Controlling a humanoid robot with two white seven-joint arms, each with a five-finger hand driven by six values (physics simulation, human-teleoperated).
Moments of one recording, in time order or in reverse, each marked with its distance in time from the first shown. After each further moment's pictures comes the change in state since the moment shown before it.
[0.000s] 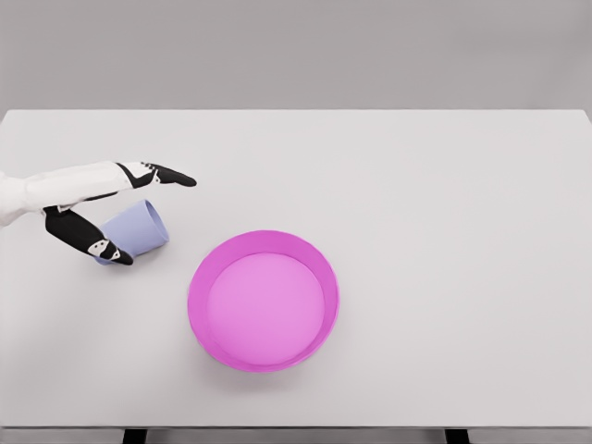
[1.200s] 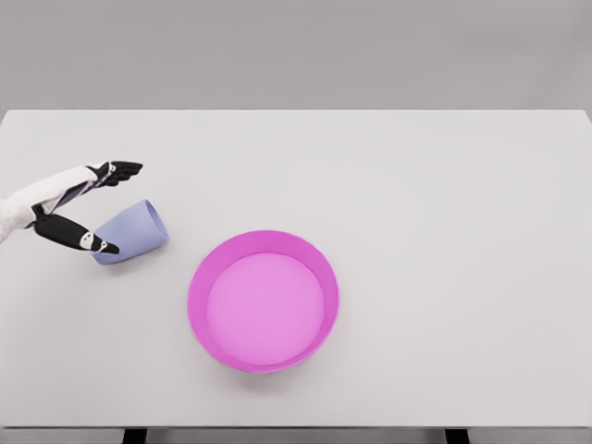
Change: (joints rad) left arm 0.222 -0.041 0.133 0.007 0.050 0.501 0.226; right arm 0.012 0.000 -0.008 0.002 -0.002 0.000 0.000
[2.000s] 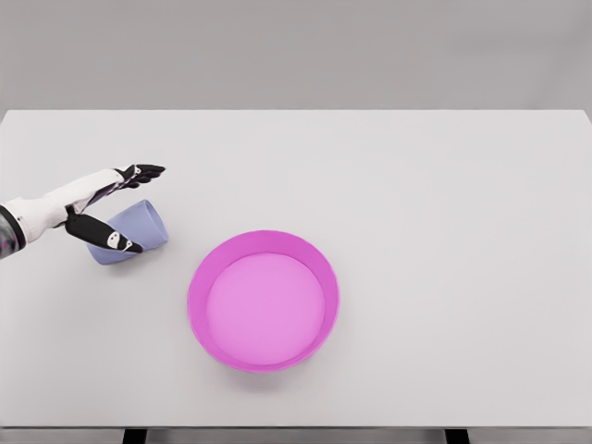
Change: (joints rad) left arm -0.031 -0.134 0.011 0.017 -0.138 0.075 -0.048; right arm 0.000 0.000 0.000 0.000 0.000 0.000 0.000
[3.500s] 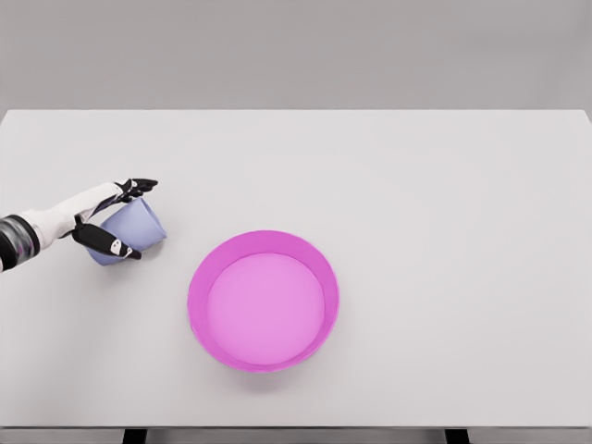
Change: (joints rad) left arm -0.008 -0.092 -0.016 0.137 -0.101 0.037 -0.004; right arm 0.000 0.000 0.000 0.000 0.000 0.000 0.000
